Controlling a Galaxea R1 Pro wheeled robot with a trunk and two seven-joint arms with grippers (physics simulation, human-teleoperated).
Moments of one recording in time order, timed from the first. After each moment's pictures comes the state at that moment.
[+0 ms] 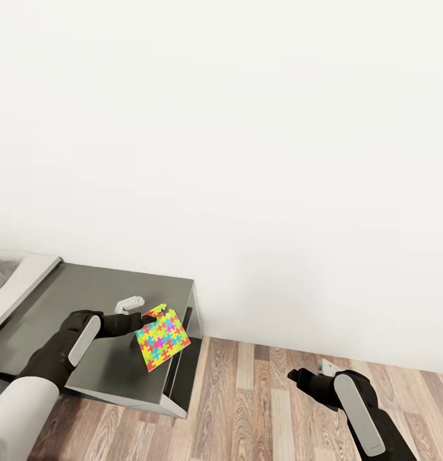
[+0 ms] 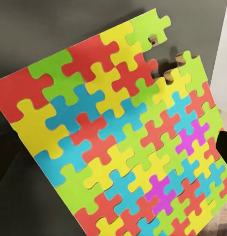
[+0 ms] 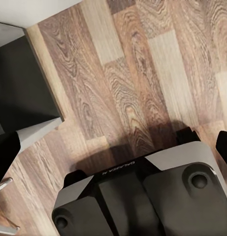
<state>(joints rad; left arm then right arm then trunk) -0.71 0.25 -0.07 -0.86 0.46 0.83 -0.27 -0.28 -0.04 -0.04 -1.30 -0.81 0.88 -0.50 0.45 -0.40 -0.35</state>
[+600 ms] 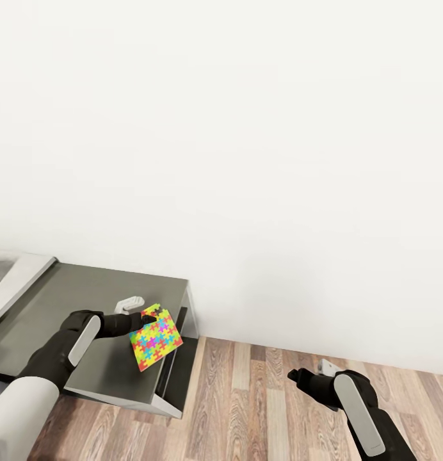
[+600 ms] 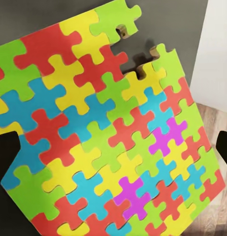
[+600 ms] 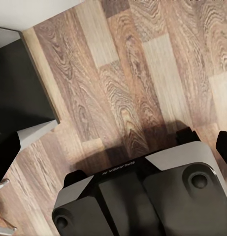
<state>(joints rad) -0.71 0.25 -0.07 -0.86 0.46 0.83 -0.27 -0.28 -0.04 -0.04 -1.30 -0.81 0.88 -0.50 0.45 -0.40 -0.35</state>
